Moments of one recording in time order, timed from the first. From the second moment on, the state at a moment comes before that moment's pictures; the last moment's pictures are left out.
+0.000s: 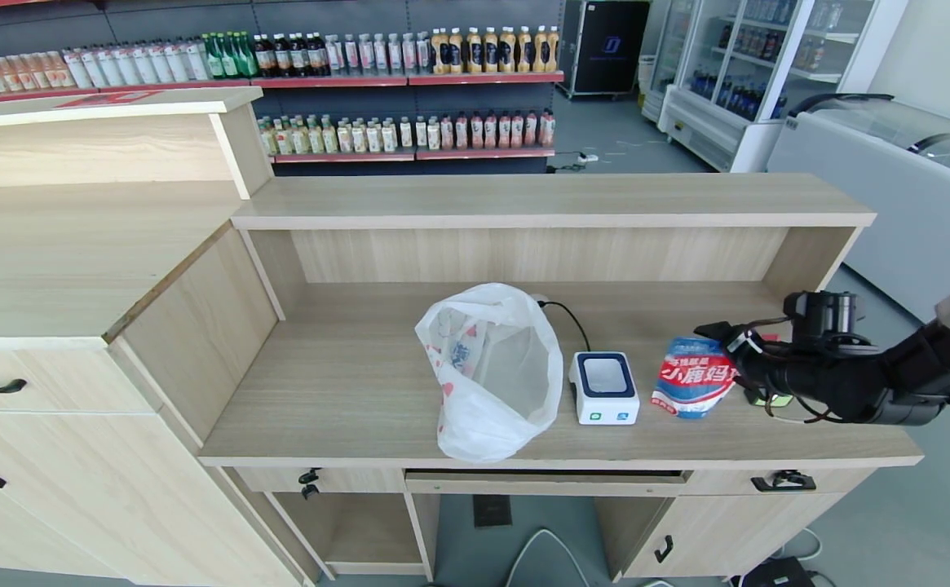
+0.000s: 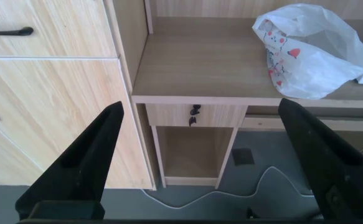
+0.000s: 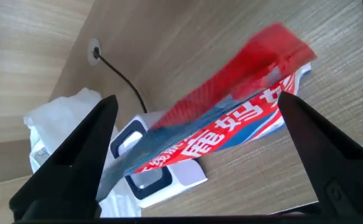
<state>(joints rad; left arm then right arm) 0.00 0.00 0.00 0.00 0.00 0.00 -0.08 2.22 -1.05 -0.70 0.14 0.77</state>
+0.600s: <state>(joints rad) 0.00 0.00 0.00 0.00 0.00 0.00 -0.03 2.31 -1.04 -0.75 0.12 0.67</state>
